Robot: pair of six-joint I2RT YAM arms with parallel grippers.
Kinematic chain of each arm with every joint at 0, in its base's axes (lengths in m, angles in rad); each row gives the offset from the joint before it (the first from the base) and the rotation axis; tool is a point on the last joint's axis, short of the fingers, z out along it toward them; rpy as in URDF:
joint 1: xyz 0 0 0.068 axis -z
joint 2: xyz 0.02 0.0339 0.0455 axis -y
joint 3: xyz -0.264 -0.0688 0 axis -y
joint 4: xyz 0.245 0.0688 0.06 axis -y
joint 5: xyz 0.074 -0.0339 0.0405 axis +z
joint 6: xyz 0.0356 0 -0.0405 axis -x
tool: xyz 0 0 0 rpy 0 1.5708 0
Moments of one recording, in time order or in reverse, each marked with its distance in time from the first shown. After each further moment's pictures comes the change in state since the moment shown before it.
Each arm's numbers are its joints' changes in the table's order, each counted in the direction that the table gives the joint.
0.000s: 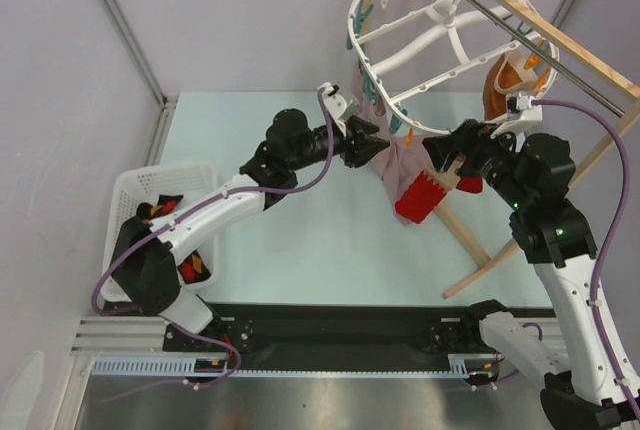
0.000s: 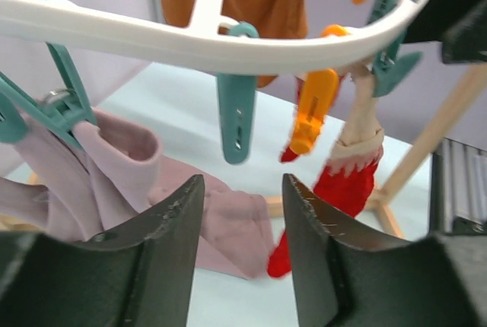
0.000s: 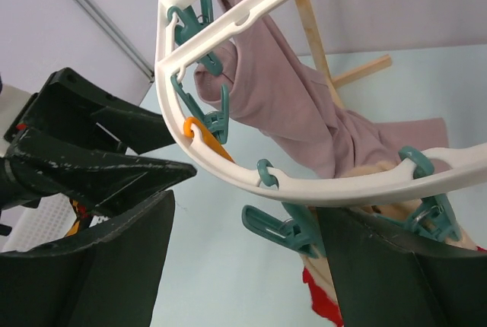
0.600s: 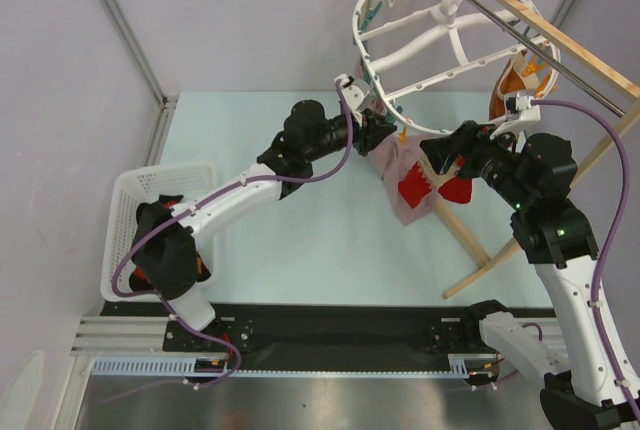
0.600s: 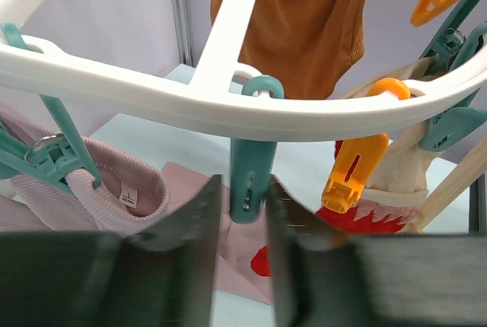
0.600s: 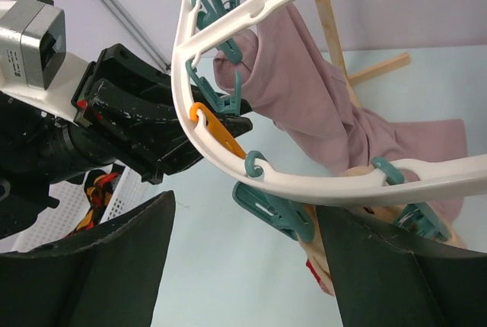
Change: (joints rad) left arm 0.021 -0.136 0.132 0.007 0.087 -0.038; right arm 0.007 0.001 0.008 -0.007 0.055 -0.005
